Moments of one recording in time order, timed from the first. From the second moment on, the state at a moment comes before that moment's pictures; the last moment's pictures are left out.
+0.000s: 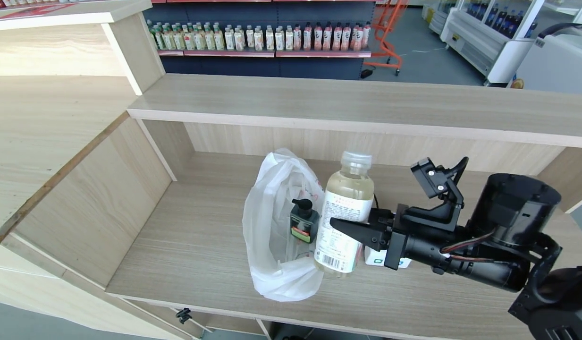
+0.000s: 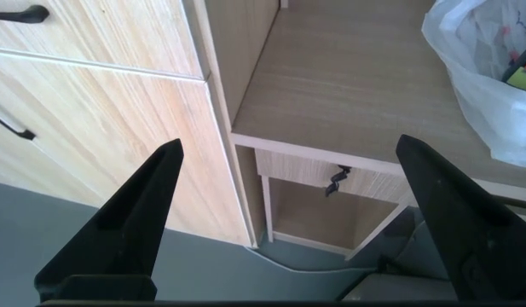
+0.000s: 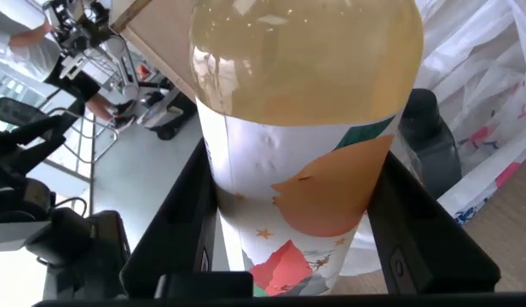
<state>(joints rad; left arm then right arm) 0.00 0.00 0.00 0.05 0.13 0.01 0.57 1.75 -0.51 -1.24 0.51 0.24</state>
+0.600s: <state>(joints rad) 0.00 0.00 0.00 0.05 0.13 0.01 0.59 2.09 -0.58 -1.54 0.53 0.15</state>
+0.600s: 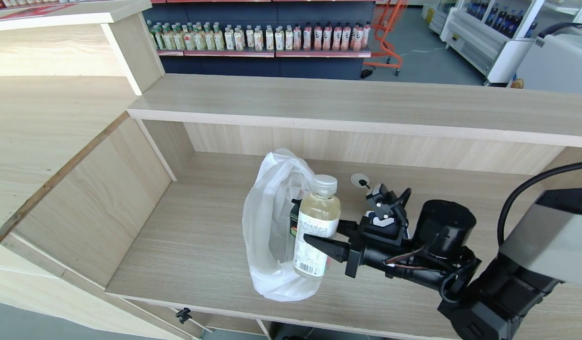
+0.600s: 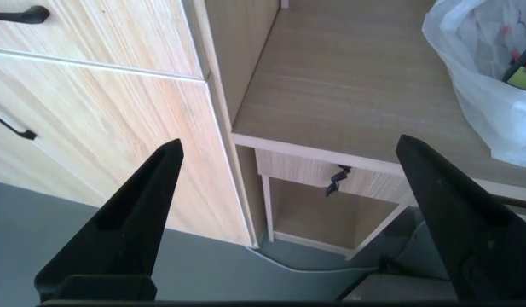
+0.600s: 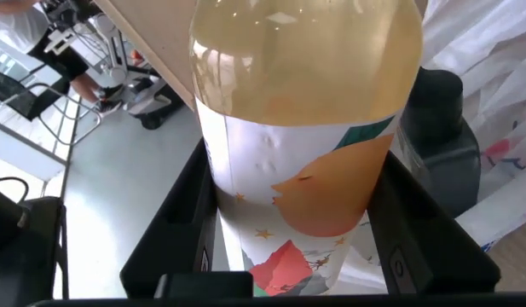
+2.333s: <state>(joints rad) 0.00 0.00 0.00 0.05 0.13 0.01 0.52 2.43 -0.91 -1.57 0.62 -0.12</state>
